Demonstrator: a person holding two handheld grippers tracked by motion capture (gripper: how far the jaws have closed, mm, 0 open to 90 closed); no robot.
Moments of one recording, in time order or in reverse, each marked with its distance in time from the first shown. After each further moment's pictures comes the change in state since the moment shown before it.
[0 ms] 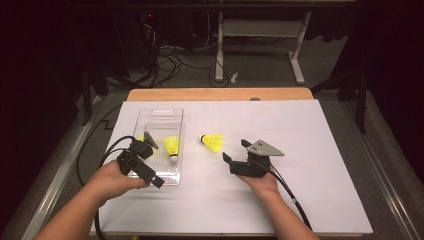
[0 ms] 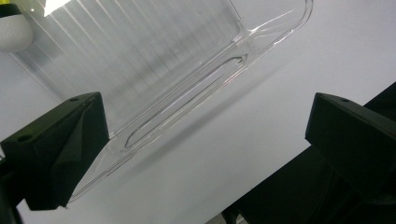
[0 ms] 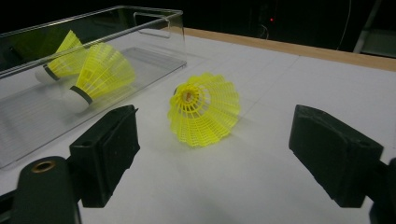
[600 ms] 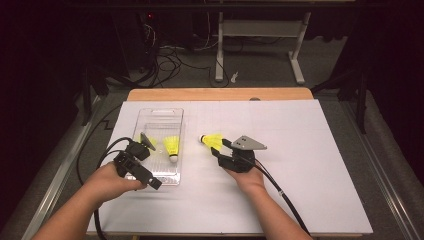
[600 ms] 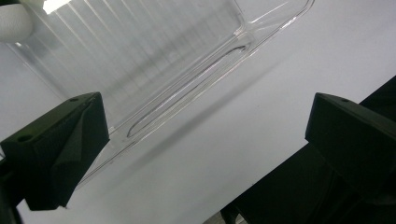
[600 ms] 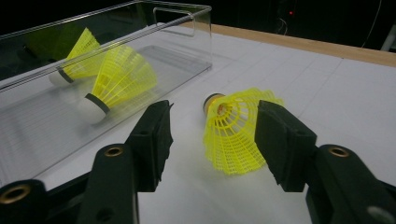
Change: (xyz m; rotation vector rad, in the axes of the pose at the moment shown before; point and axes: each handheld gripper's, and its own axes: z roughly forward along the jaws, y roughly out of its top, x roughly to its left) left arm 0.004 -0.008 -0.001 -0.011 -0.013 0.000; right arm 0.019 0.010 0.034 0.032 0.056 -0.004
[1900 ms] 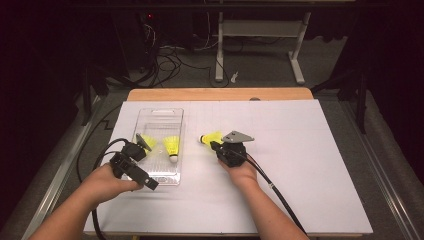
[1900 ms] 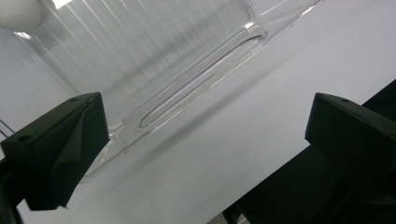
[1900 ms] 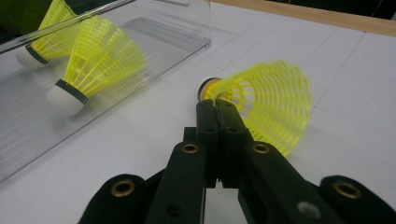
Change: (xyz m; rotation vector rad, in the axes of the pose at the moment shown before) left arm 0.007 -0.006 0.002 -0.008 -0.001 -0.005; right arm 0.000 0.005 0.032 0.121 -0.013 0.001
